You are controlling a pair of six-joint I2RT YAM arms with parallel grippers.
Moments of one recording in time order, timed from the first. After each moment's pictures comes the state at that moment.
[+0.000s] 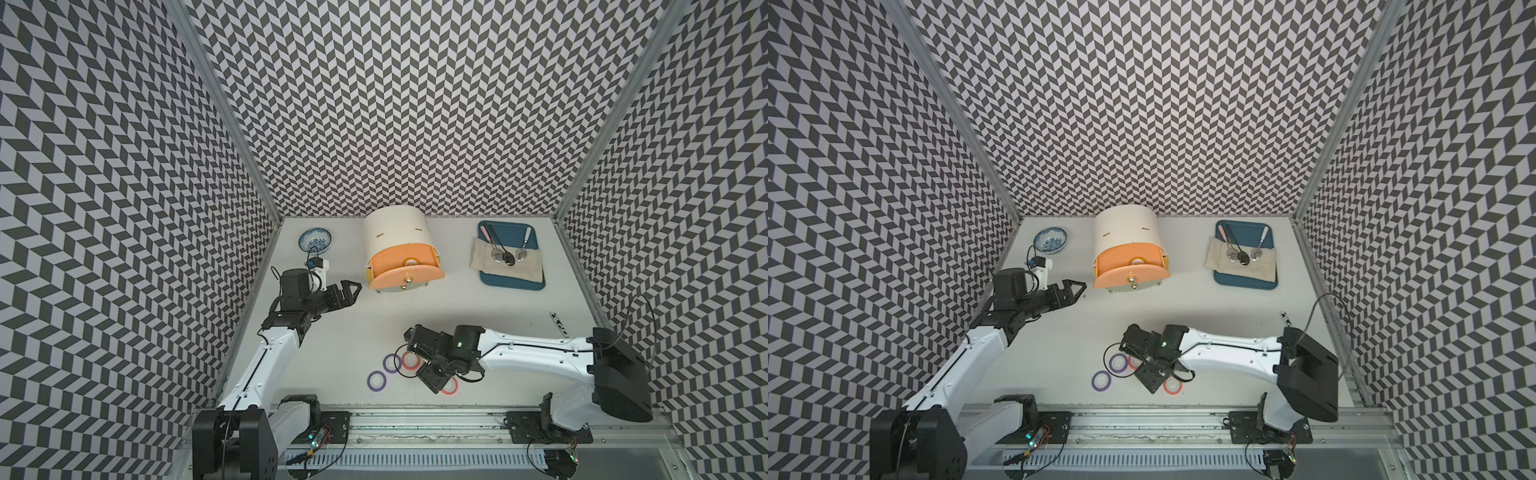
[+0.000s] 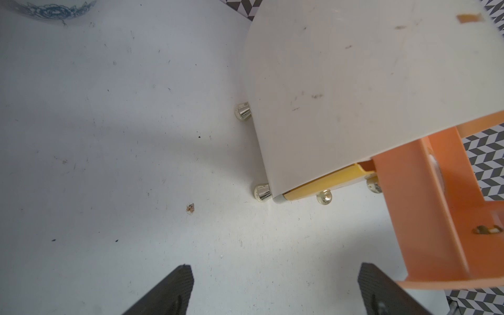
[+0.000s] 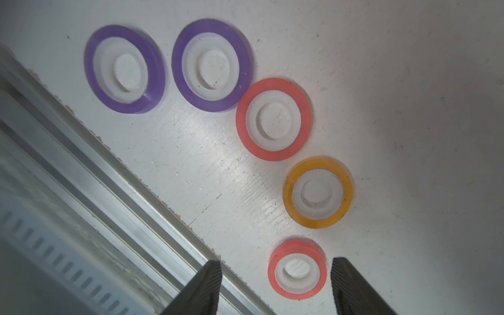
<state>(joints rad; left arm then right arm) 0.01 1.08 0.65 -0.24 0.53 -0.35 1.22 1.59 1.07 -0.83 0.06 0.36</state>
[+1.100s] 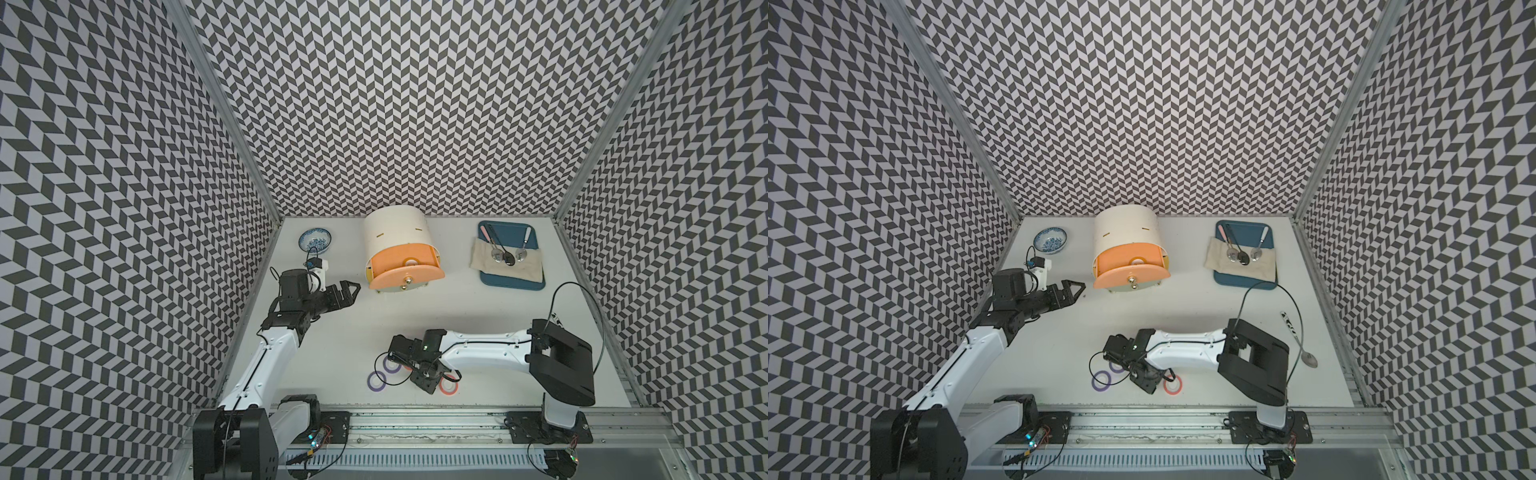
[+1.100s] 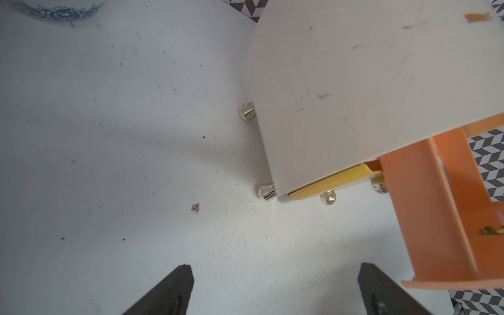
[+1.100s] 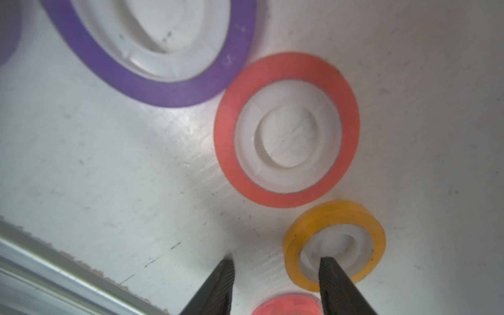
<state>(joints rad) 0.02 1.08 0.65 -0.24 0.53 -0.34 1.24 1.84 1.18 -0.89 0.13 0.26</state>
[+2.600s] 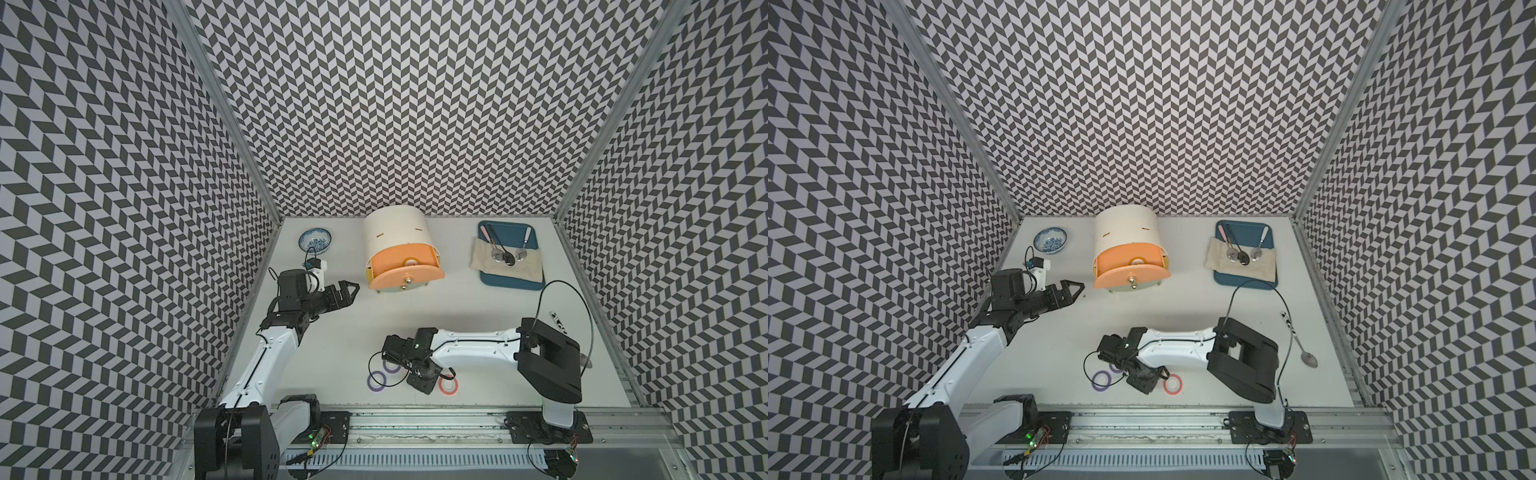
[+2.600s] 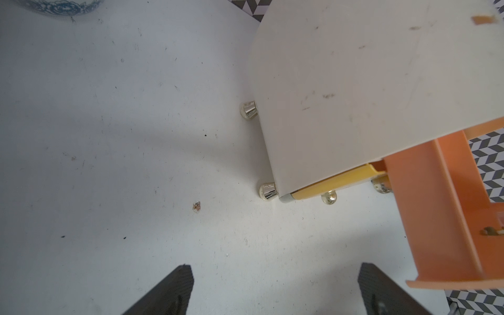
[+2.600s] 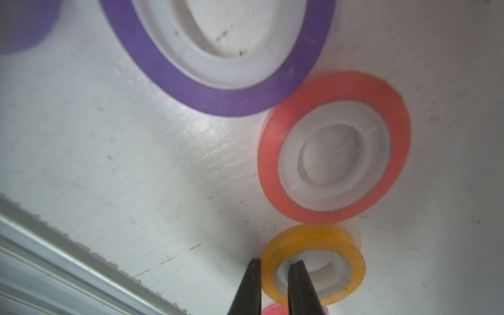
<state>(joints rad) 0.04 1.09 0.65 -0.24 0.55 -0.34 1.23 1.91 1.26 -0.95 0.10 0.18</state>
